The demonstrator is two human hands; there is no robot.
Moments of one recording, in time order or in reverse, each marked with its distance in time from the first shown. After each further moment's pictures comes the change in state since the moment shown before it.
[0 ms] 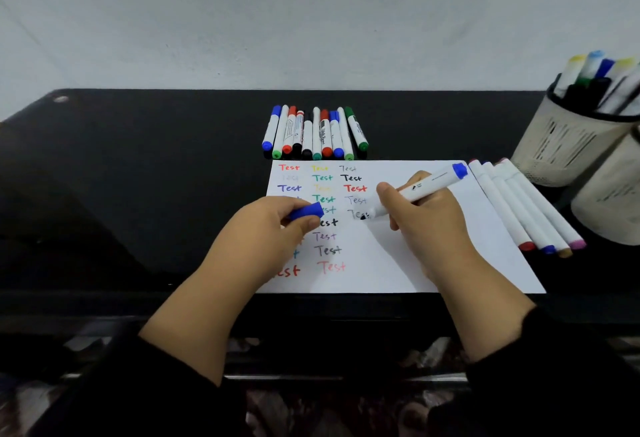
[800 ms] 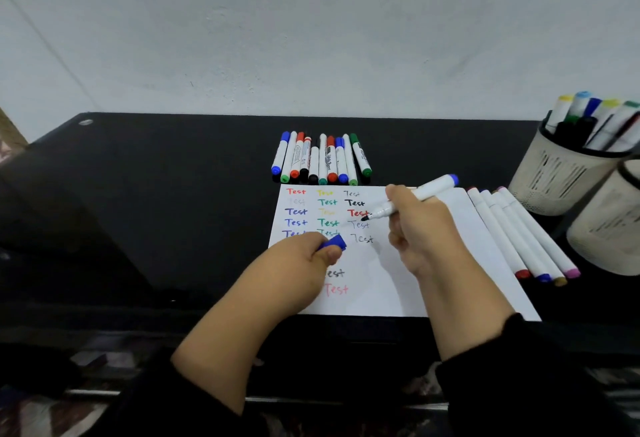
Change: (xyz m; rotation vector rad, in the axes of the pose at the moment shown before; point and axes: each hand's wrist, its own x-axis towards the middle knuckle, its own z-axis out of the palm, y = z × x) left_hand -0.014 0.022 0.001 0.029 -0.221 -0.062; right_hand 0.019 -0.025 0.011 0.464 -0.031 0.372
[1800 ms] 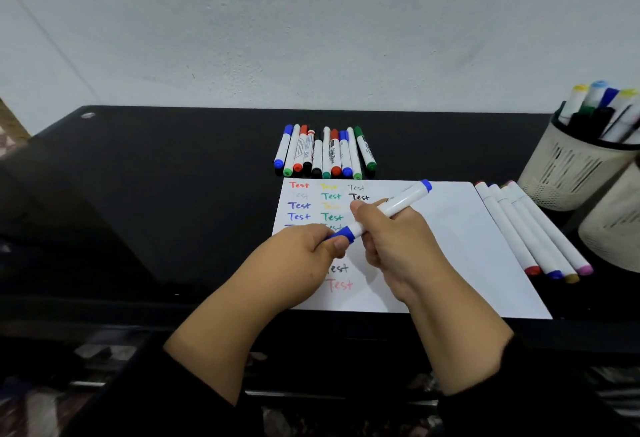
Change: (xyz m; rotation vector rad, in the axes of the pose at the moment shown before) left_hand 0.003 -0.003 -0.005 -0.049 -0.042 0.087; right_hand -0.033 0.011 0.015 -0.159 -0.169 -0.008
